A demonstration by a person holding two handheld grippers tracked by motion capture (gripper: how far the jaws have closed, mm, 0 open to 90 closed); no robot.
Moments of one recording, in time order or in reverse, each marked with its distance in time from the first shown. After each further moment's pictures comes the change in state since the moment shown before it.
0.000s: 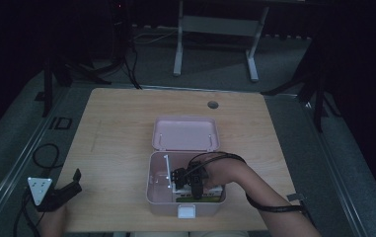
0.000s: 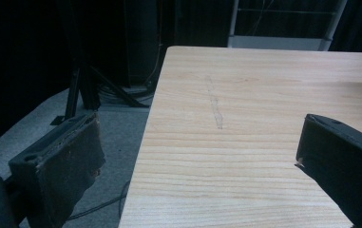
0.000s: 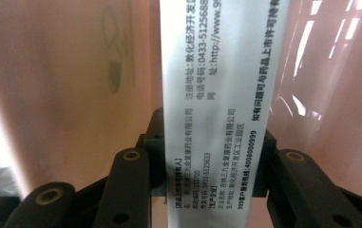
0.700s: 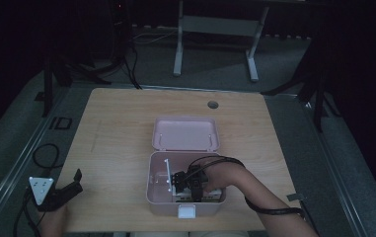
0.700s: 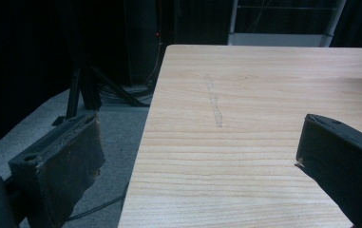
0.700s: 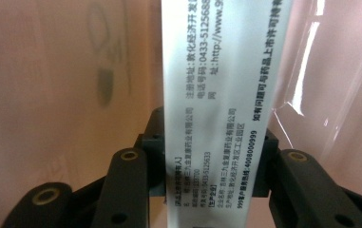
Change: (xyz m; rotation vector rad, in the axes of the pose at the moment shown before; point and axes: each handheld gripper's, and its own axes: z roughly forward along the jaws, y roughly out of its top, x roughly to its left) left arm -0.002 0.000 0.001 0.005 0.002 0.013; right arm 0.001 0.002 0.016 0.000 0.002 0.000
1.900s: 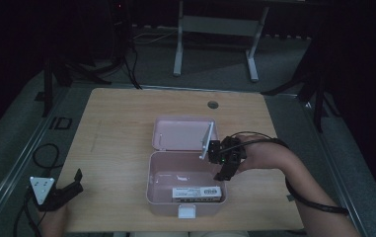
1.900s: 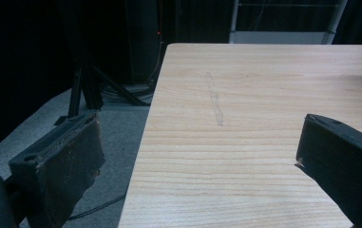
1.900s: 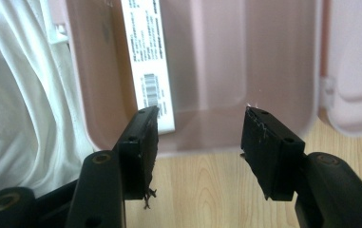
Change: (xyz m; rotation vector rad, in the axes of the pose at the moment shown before) left arm -0.001 0.000 0.000 0.006 0.005 0.011; right arm -0.002 -0.097 -0.095 -0.260 -0.107 0.137
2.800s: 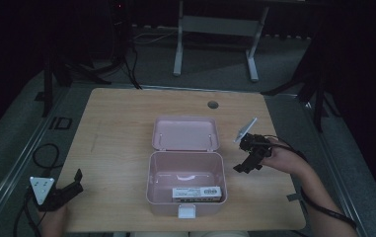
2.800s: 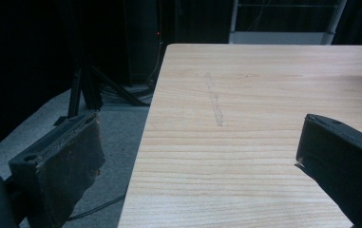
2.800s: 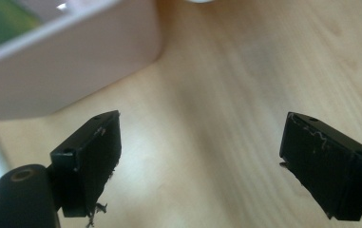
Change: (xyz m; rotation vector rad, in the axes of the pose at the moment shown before) left arm 0.000 0.000 0.000 -0.003 -0.001 -0.002; right arm -0.061 -0.109 0.061 -0.189 -0.083 0.373
